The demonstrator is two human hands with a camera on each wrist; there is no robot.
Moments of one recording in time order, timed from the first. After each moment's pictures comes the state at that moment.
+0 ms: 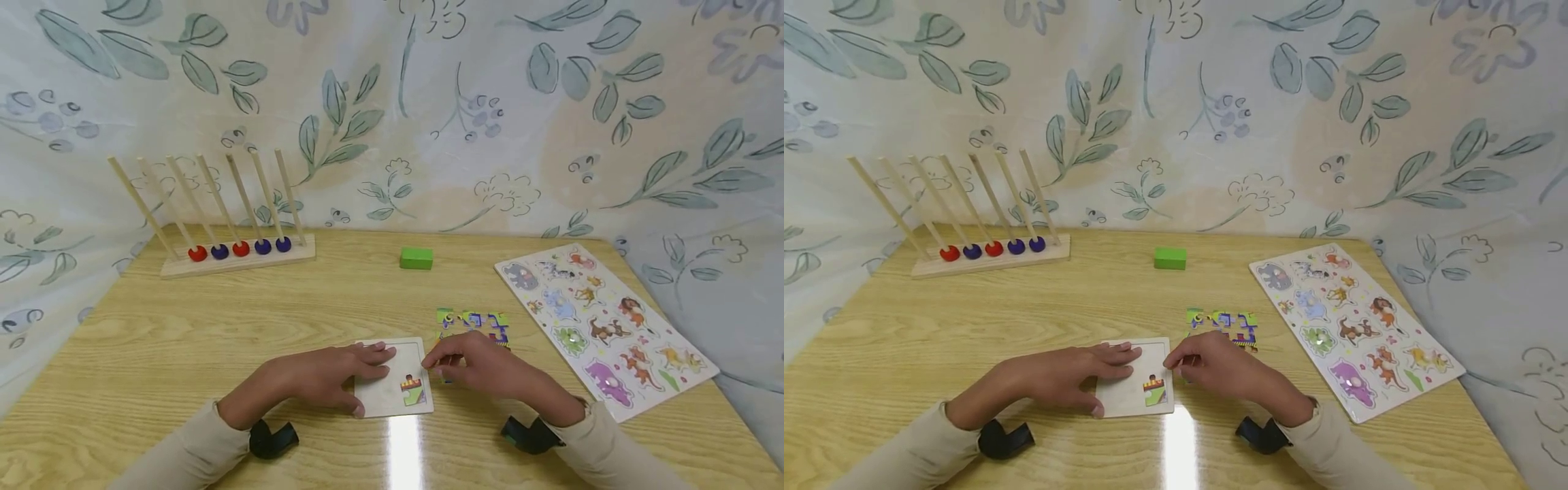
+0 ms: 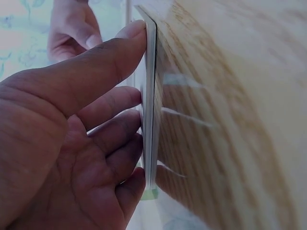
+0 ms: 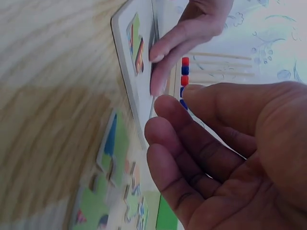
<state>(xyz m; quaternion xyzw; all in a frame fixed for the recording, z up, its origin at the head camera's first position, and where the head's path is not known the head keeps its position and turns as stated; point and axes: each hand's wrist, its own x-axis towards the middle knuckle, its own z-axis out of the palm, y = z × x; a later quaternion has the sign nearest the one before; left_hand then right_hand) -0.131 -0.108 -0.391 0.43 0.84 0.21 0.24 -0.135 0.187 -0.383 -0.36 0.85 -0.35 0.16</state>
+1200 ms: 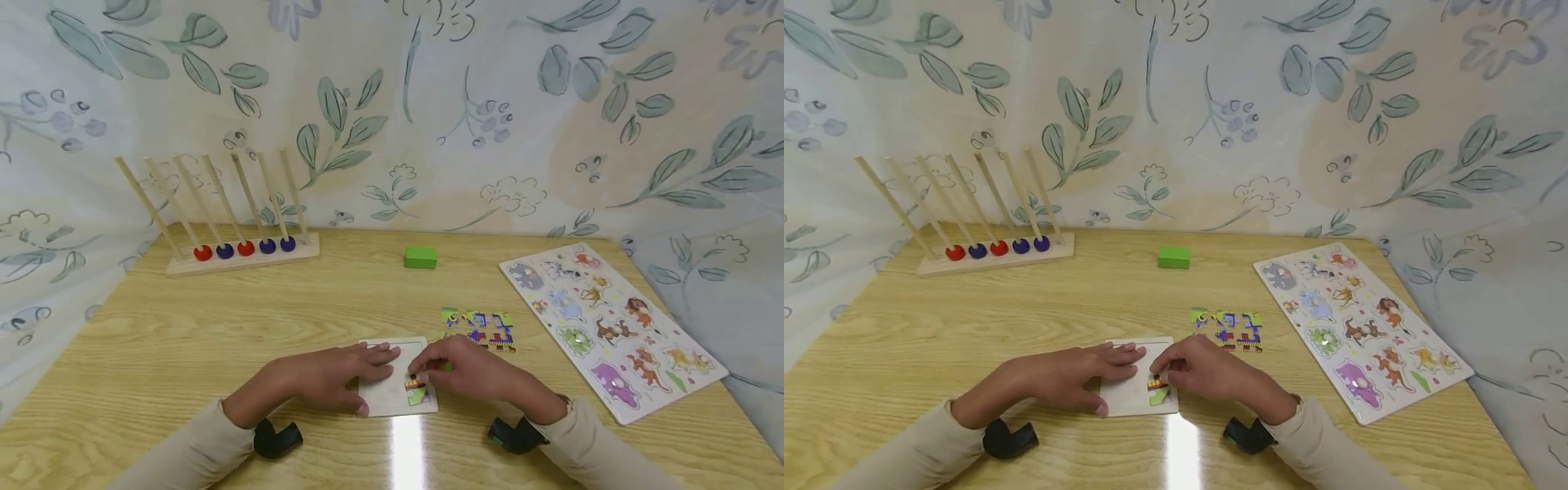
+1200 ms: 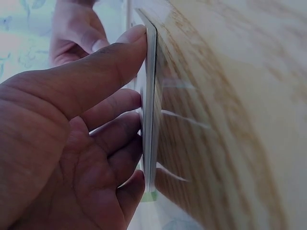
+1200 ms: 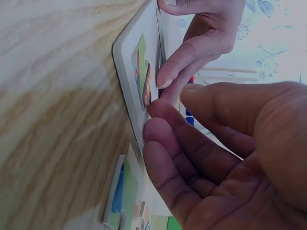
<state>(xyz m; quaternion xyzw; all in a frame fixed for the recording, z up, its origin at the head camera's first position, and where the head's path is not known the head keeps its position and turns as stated) -0.131 -0.110 -0.394 0.44 0.84 0.21 0.24 -0.135 0.162 -0.389 -0.36 0.84 -0.36 0.19</state>
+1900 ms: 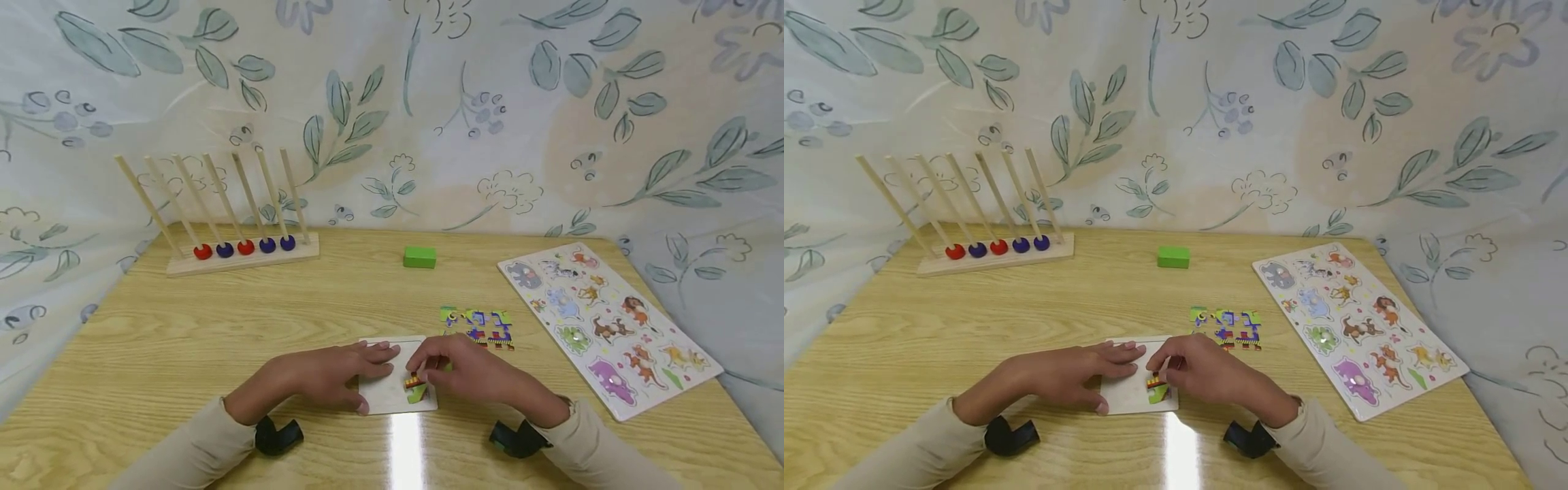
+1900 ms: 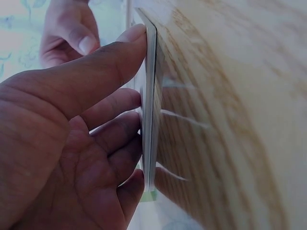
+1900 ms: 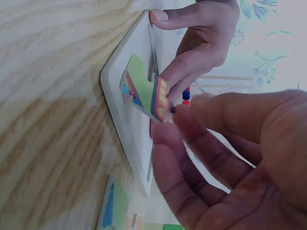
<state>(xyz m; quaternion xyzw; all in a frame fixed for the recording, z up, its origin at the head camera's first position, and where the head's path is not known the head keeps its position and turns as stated) -0.131 -0.112 -0.393 0.44 0.84 0.20 0.25 -0.128 0.159 -0.386 -0.37 0.83 -0.39 0.17</state>
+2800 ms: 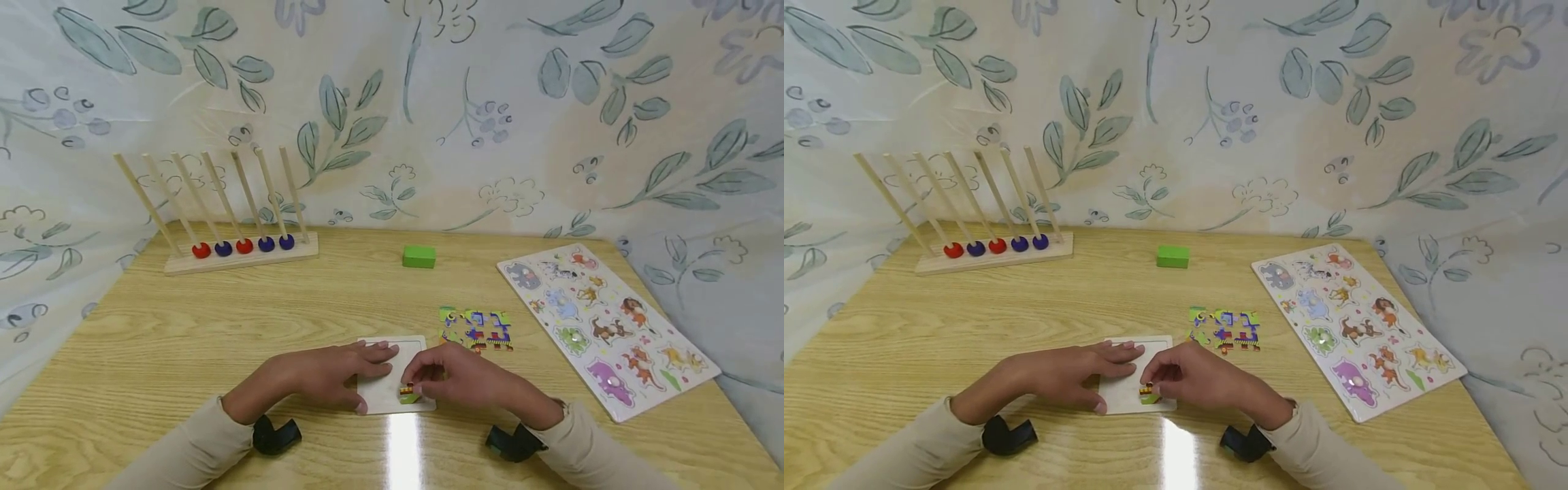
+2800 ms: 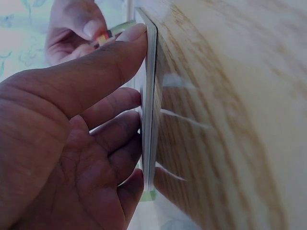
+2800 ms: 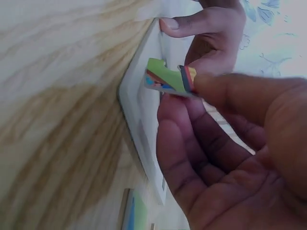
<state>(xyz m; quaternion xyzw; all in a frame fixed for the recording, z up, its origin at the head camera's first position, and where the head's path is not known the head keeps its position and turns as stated) -0.132 -0.112 -0.391 0.45 0.83 0.21 0.25 -0.127 0.156 -0.390 -0.37 0.79 -0.42 0.24</state>
